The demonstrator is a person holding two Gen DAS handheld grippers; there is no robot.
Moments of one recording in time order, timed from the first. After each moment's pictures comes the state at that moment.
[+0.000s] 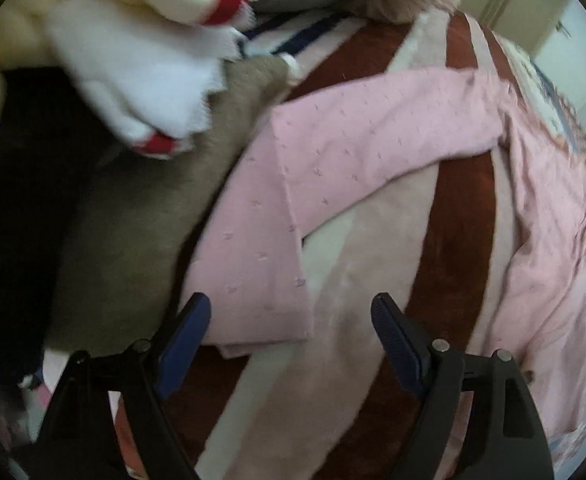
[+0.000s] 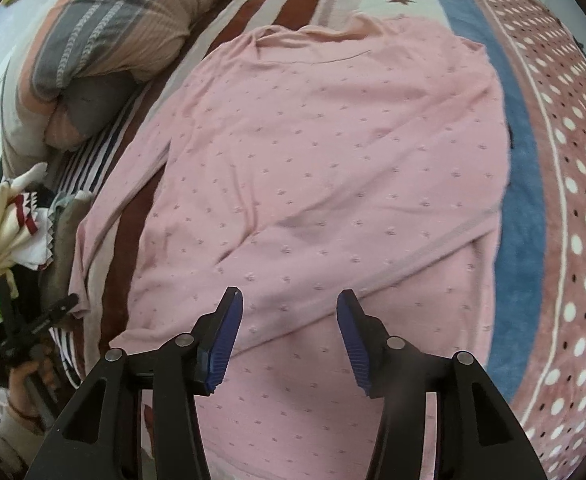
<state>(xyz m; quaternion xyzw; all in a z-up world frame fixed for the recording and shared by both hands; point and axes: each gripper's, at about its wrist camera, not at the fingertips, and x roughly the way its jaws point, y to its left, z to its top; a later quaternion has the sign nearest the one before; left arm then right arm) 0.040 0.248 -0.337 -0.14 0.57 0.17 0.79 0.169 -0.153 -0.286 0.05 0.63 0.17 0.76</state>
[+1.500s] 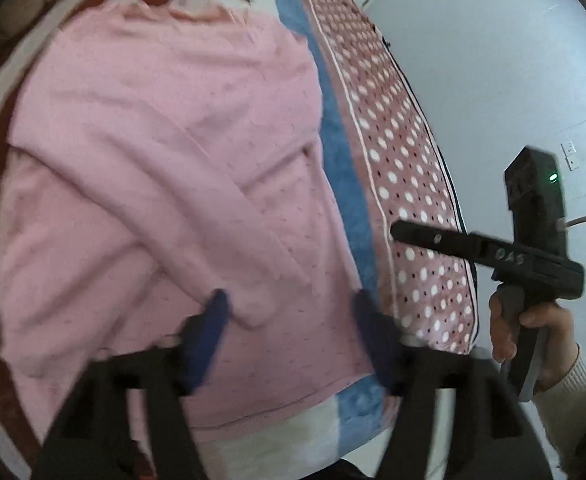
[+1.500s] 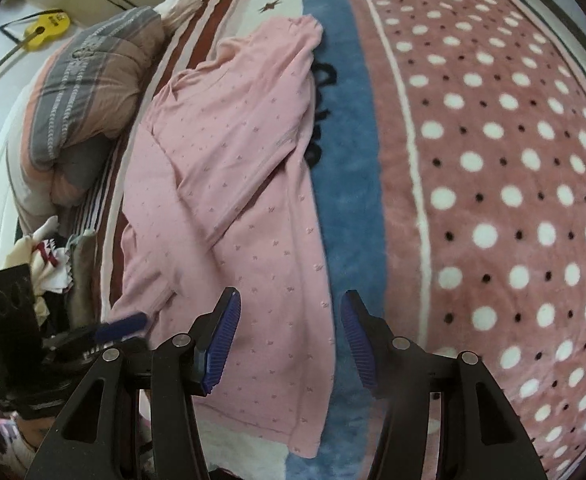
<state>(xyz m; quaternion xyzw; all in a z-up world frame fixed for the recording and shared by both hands) 0.107 -0.083 -0.253 -0.14 0.60 -0.21 0.76 0.116 -0.316 -0.269 0.17 0.62 0.13 0.75</state>
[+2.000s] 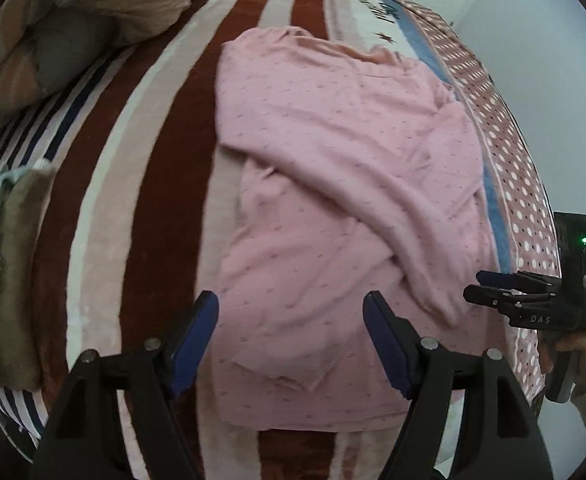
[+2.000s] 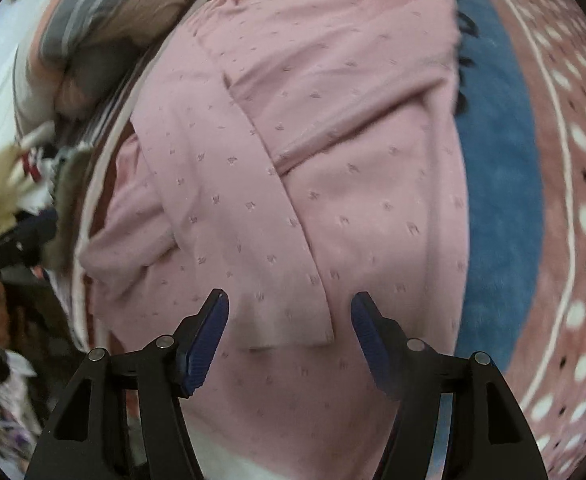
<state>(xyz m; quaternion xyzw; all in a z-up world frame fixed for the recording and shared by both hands) 0.103 0.065 -0.276 -0.08 0.59 -0.05 0.80 0.119 -0.218 -0.330 0.05 0.65 0.21 0.73</state>
